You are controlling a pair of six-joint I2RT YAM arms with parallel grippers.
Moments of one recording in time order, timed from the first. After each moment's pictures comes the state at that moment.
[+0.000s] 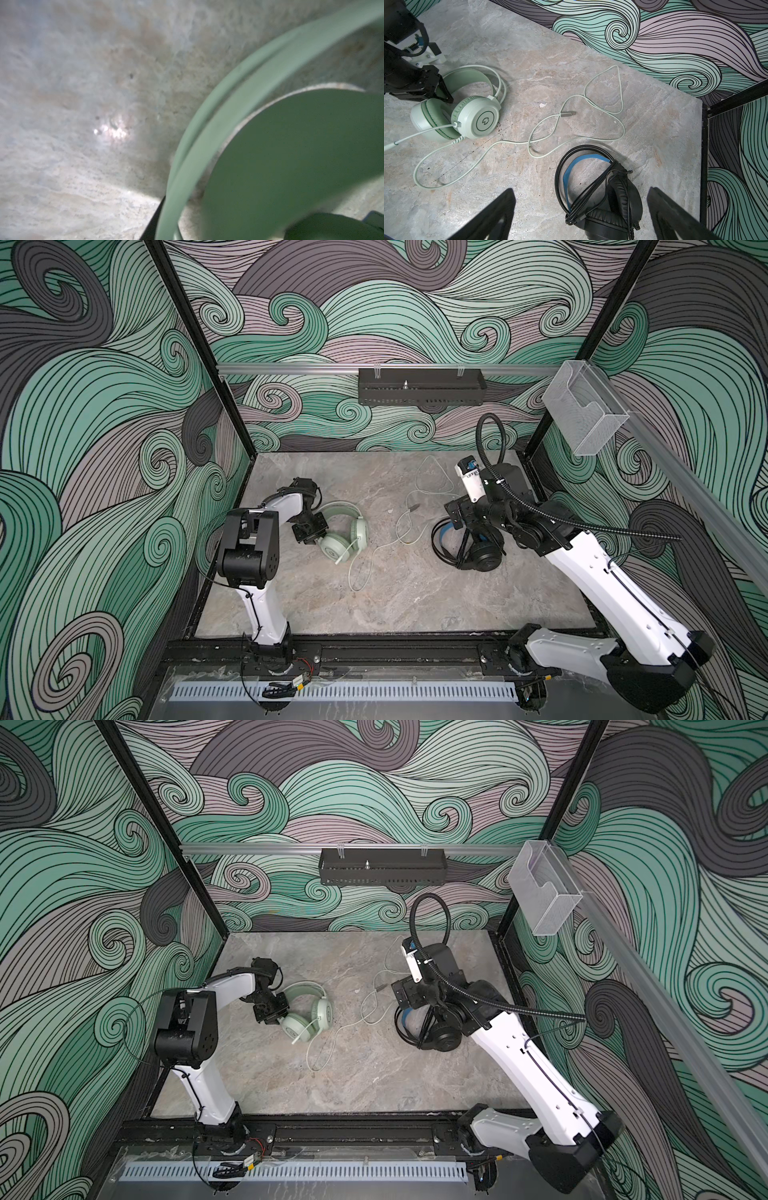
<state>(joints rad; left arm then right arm) -0.08 1.85 1.18 -0.81 0.13 -0.58 0.60 1.19 1.40 -0.93 0.22 -0.02</state>
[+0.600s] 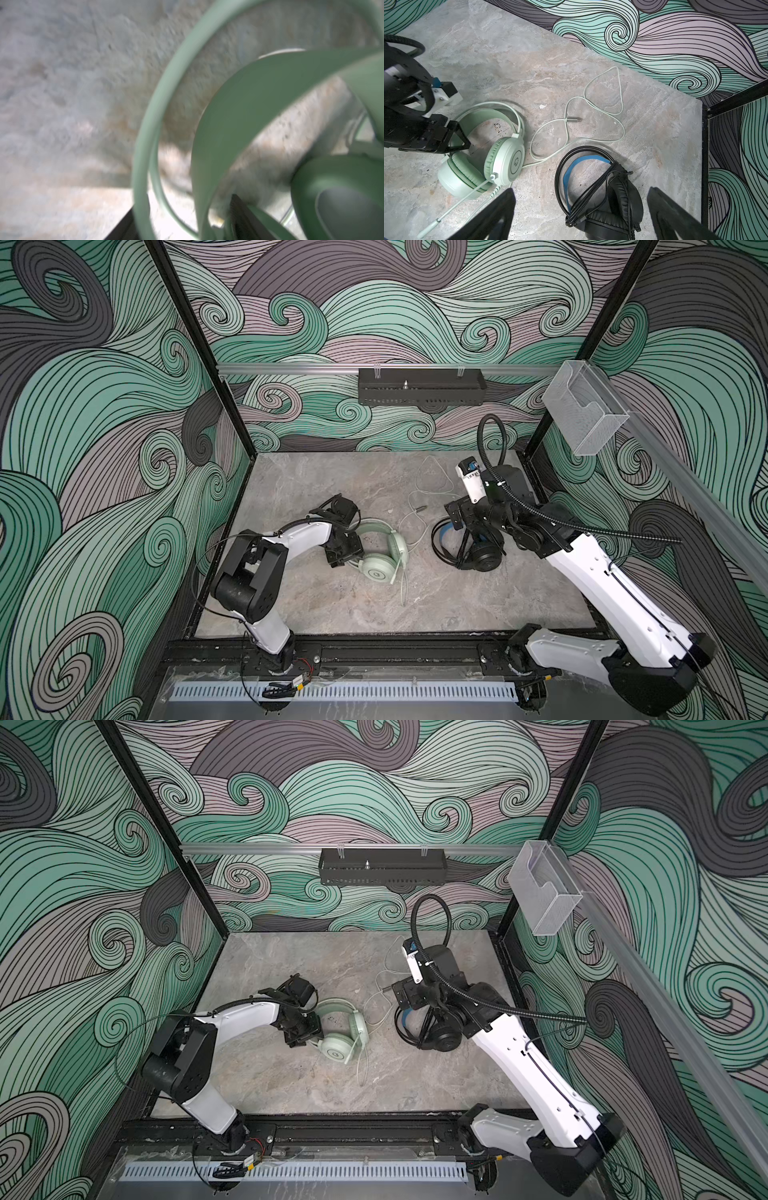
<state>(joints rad) -0.44 1.64 0.98 -0.72 0.17 -0.80 0.60 1.17 1.37 -0.91 0.22 -0.02</state>
